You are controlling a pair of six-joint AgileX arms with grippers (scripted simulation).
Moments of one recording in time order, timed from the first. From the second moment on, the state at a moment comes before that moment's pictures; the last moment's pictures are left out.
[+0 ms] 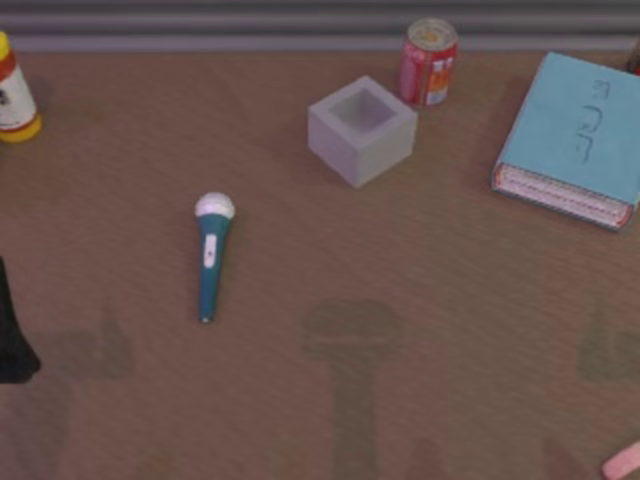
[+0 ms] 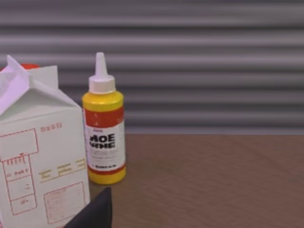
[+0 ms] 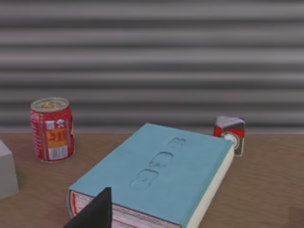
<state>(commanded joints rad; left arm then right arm) 0.00 0.00 0.00 0.00 0.00 0.00 0.00 0.00 0.00 0.00 0.00 0.00</state>
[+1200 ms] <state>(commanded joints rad) -0.29 1.39 0.98 -0.62 -0.02 -0.27 0.00 0.00 0.00 0.00 0.00 0.00</state>
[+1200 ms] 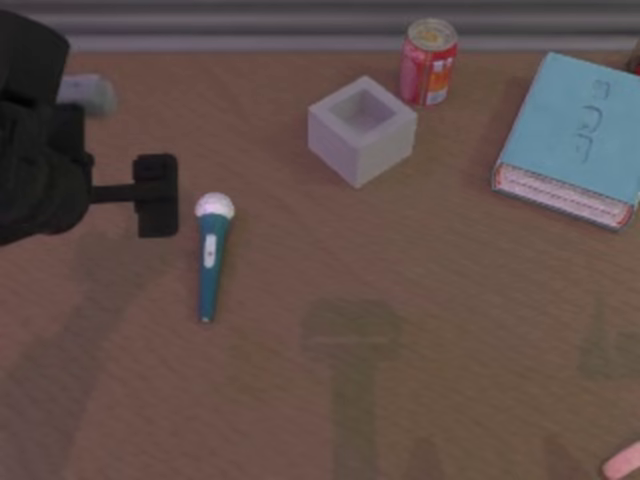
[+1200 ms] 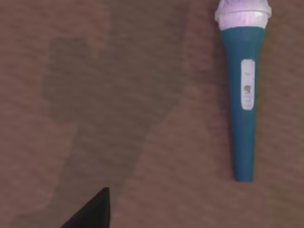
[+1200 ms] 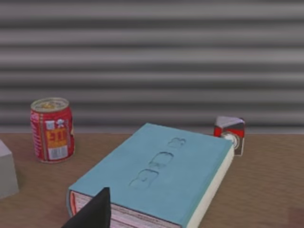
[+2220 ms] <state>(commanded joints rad) -0.41 1.99 1.39 -0.88 -0.03 -0.38 0.00 0.00 0.00 0.00 0.00 0.00</state>
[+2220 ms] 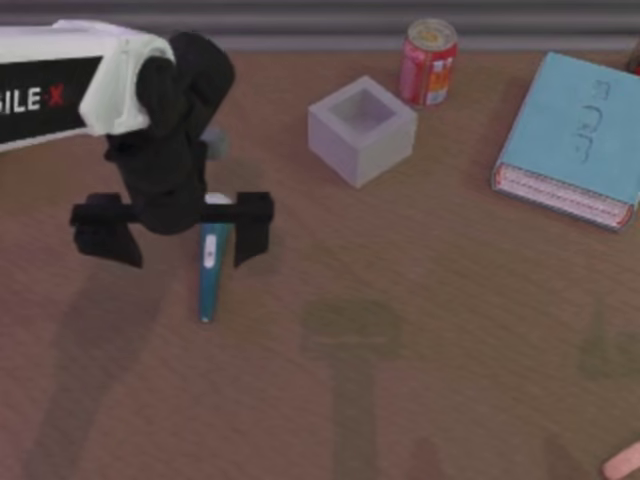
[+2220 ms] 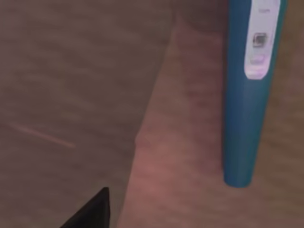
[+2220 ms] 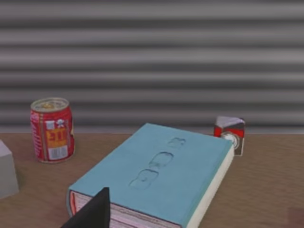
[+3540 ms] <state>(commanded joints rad) -0.40 2.19 1.28 -0.57 -0.03 -0.37 0.00 0.00 0.00 0.00 0.00 0.00</state>
